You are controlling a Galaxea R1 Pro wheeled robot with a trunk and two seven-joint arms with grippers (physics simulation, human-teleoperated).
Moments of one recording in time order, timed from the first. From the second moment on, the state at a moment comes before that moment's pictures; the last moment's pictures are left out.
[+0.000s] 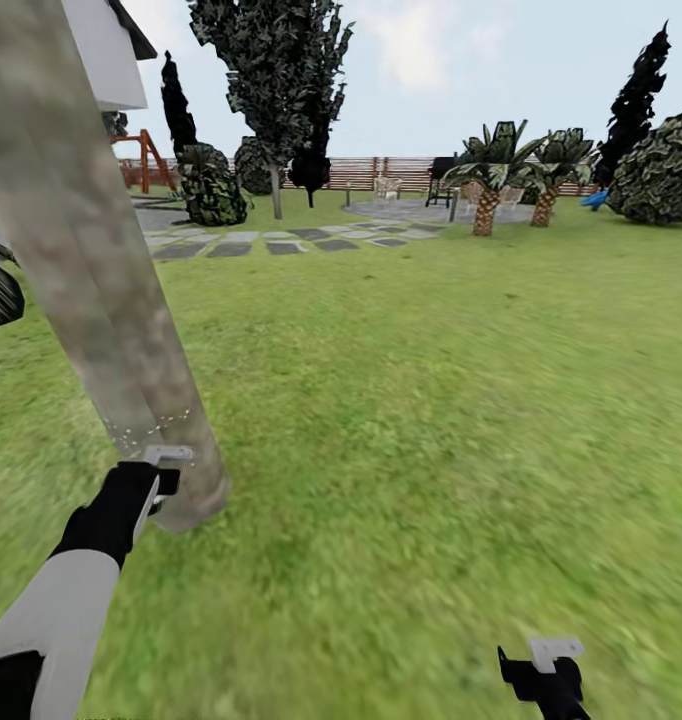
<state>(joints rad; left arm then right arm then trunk) -0.83 0.13 0.21 -0.77 -0.30 0.68 0.00 -0.42 -0.11 -0.47 -0.24 0.49 -0.36 -0.02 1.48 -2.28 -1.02</state>
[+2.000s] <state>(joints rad) -0.72 0.12 0.34 -0.68 -0.30 0.57 0.09 -0.41 -0.11 -0.47 -0.24 0.49 -0.36 -0.02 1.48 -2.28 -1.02</state>
